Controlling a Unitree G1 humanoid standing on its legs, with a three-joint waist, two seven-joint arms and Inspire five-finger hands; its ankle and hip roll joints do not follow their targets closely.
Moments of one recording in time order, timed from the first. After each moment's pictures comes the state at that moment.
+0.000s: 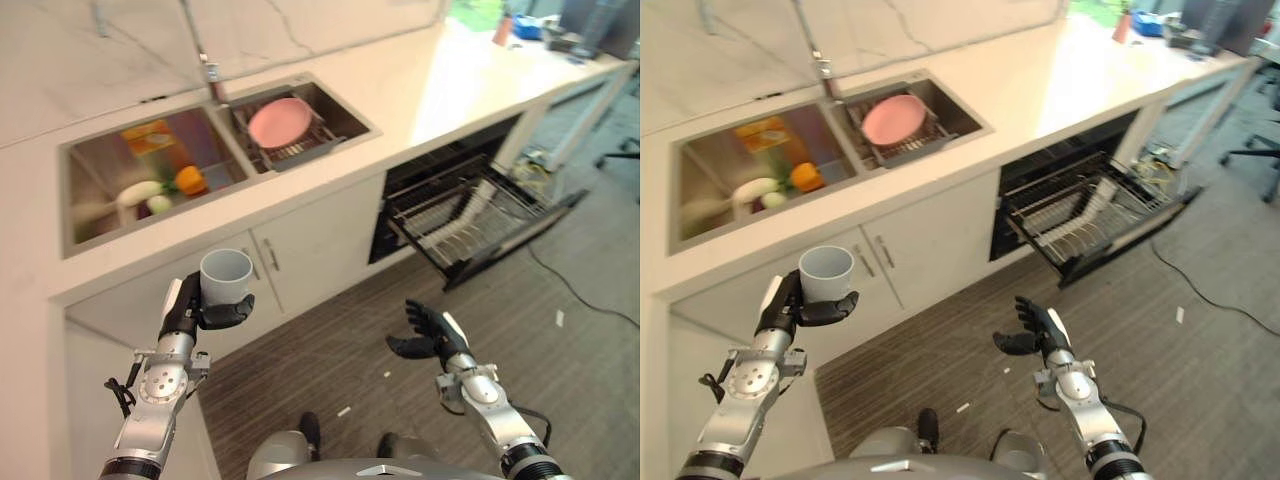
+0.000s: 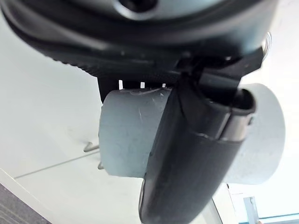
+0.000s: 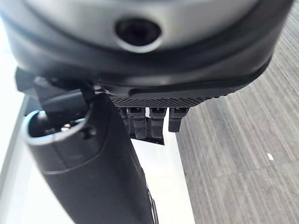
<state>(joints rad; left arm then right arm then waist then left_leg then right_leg) 0.14 0.43 0.02 0.14 -0.11 -0.05 0.14 0.02 -0.32 0.20 0.43 0.15 -0.05 -0.05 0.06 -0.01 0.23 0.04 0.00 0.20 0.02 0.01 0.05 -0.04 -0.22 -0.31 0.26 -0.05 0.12</state>
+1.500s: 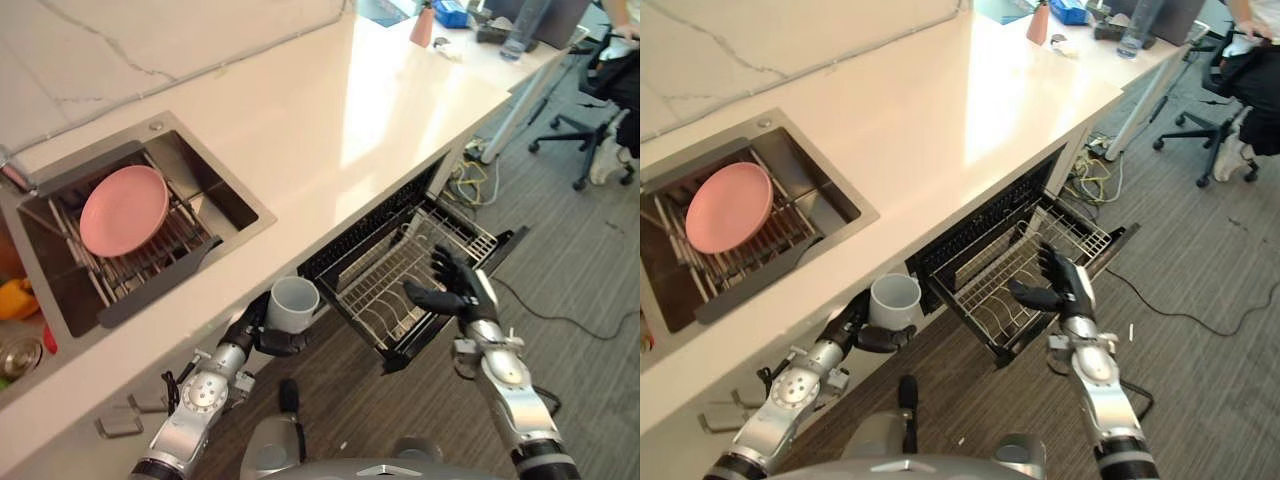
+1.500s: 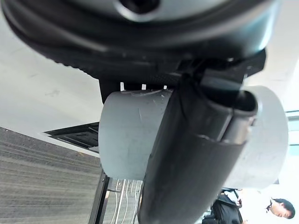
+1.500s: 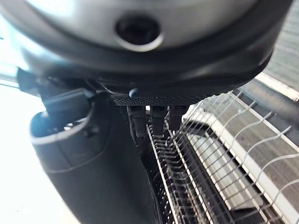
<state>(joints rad) 0.15 0.44 -0.26 0.13 -0.09 -0.04 0.00 0.02 -0.28 0.07 0.16 0.24 -0.06 -0.06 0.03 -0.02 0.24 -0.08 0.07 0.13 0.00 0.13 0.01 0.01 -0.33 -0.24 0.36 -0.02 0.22</state>
